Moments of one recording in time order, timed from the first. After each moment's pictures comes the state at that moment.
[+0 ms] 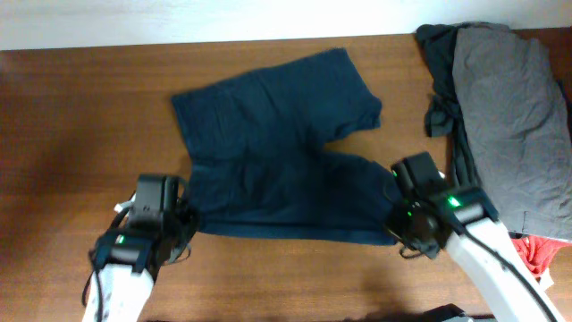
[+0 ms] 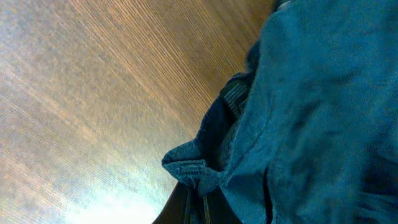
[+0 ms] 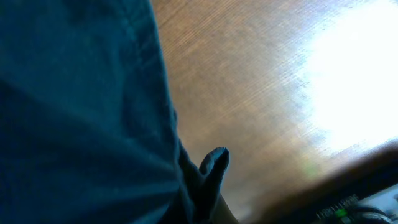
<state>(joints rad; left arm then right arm) -0.13 1.03 0.78 -0.89 -0.01 -1.08 0.27 1.16 0.93 -1.22 0.04 0.96</state>
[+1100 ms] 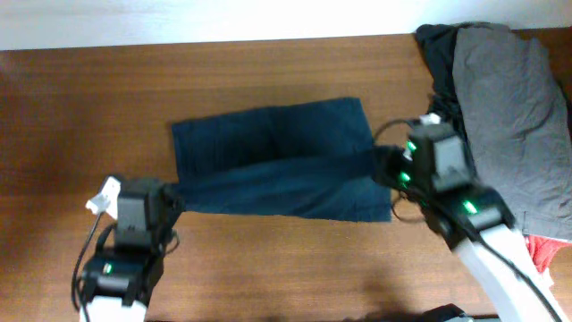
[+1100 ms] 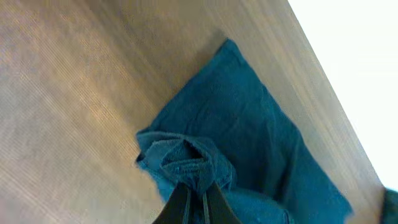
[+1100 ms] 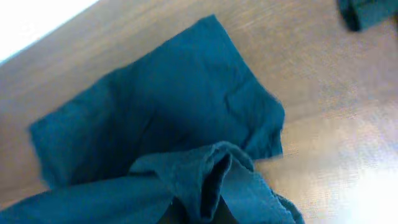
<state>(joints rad) -0.13 0.90 0.78 -0.69 -0.25 -1.07 0.27 1.15 1.02 -0.69 0.03 0.63</state>
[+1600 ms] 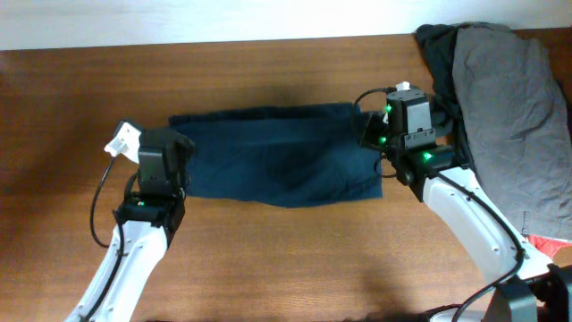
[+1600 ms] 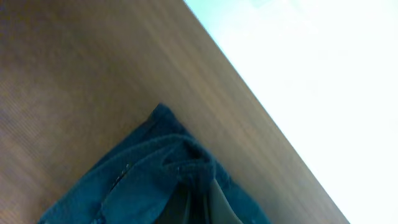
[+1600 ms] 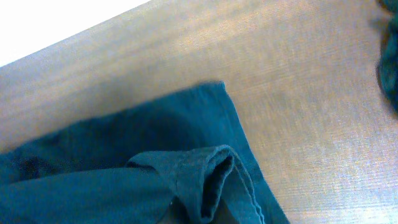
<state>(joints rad) -0.13 1.30 0.78 -0.03 -0.34 -0.95 0.21 1.49 1.03 -0.29 0.04 0.49</state>
